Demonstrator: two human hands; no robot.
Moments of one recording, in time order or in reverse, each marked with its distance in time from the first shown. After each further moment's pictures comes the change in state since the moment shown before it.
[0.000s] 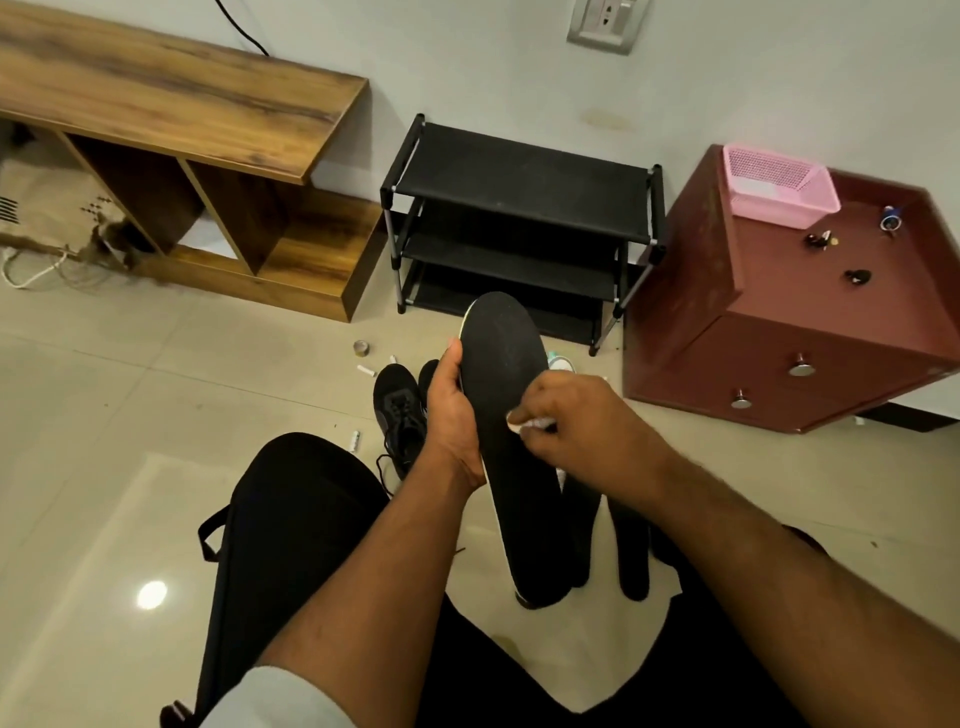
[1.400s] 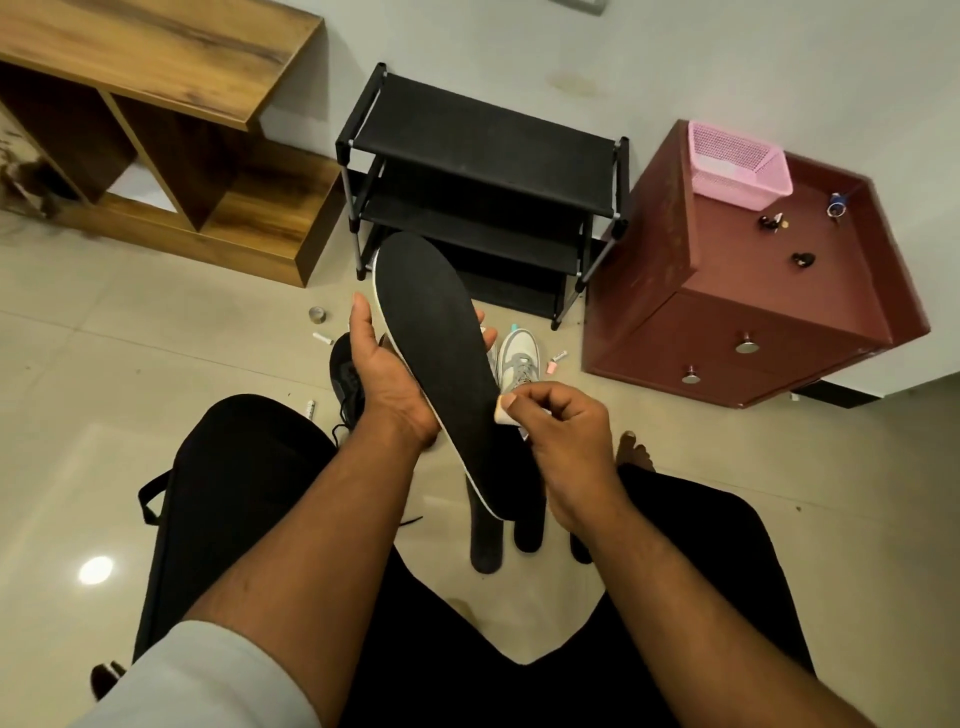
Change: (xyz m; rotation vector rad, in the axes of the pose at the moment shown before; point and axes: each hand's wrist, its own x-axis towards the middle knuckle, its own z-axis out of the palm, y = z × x) left_hand -0.002 0.002 0.005 -0.213 0.033 0.154; right_hand -0.038 0.002 0.042 0.991 0.471 0.680
